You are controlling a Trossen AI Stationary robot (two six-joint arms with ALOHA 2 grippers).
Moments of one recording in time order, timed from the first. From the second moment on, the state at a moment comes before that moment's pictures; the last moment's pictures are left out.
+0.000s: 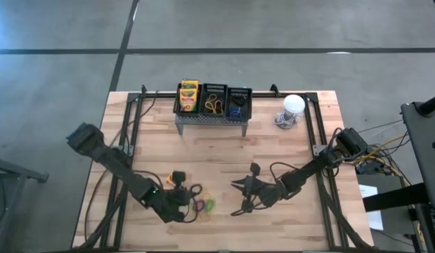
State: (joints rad) left arm -0.69 1.62 0.80 -0.17 -0.62 -0.36; right arm 0.53 1.79 0.71 0.56 0.73 0.39
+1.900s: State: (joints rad) left arm -0.51 1.77 0.77 0.62 -0.27 -0.42; right arm 0.57 1.98 1.15 -0.17 0.71 0.21
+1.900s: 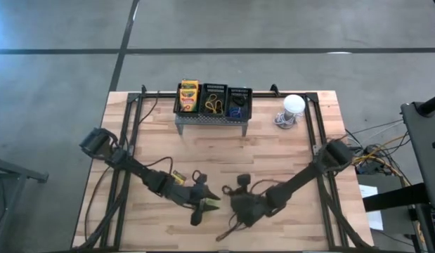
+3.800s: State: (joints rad) left arm -0.70 1.72 0.75 0.03 -0.80 -0.83; right arm 0.02 1.56 1.34 -0.43 0.41 0.09
